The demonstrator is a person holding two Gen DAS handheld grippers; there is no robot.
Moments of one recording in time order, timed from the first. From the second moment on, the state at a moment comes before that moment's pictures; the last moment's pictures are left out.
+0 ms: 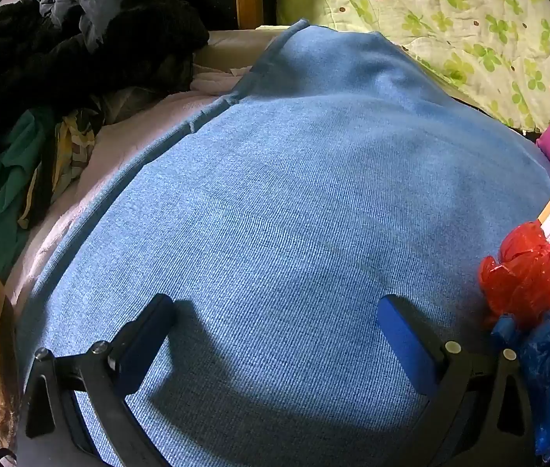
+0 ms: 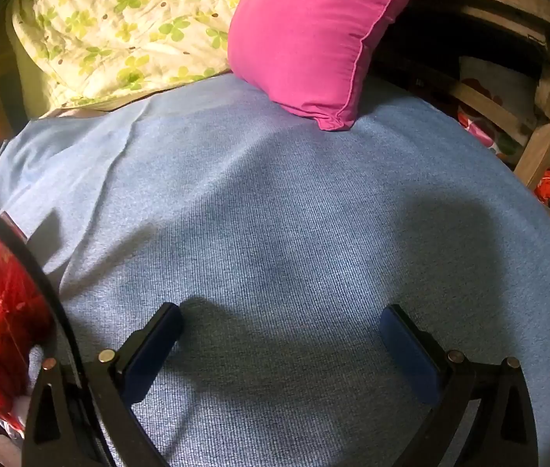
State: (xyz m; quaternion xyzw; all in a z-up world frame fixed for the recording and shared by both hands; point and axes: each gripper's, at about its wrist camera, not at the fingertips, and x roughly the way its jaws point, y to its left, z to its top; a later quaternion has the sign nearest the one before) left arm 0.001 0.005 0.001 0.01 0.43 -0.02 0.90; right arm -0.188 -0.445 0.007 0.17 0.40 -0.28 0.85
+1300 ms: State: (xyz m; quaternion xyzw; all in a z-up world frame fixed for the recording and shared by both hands) left arm -0.208 0.017 0.082 0.04 0.30 -0.17 0.94; right arm -0.348 -0.235 0.074 0.16 0.30 -0.12 0.93
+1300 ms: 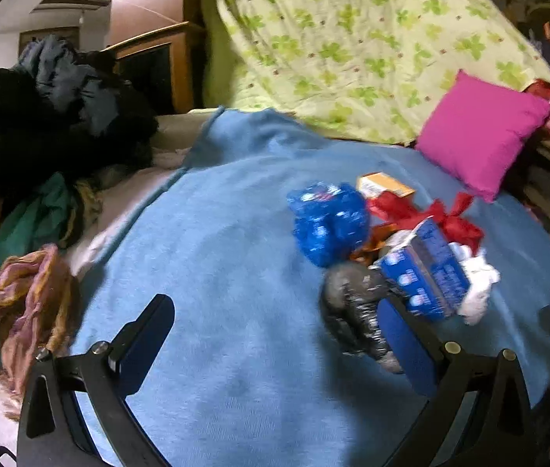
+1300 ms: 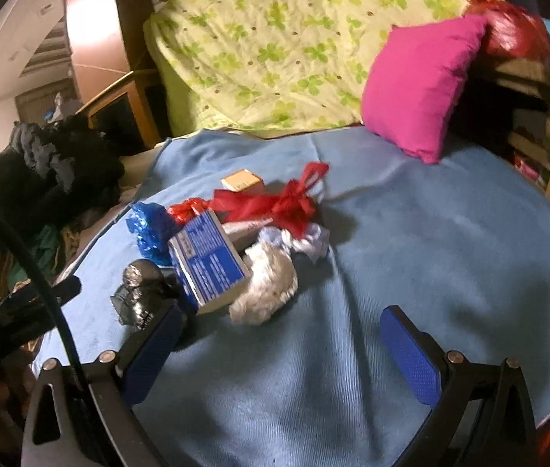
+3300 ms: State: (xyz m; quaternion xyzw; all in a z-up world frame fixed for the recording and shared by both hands) left arm -0.211 -0.037 0.056 0.10 0.36 -0.23 0.90; right arm -0.370 -0.247 0.080 0.19 0.24 -0.14 0.94
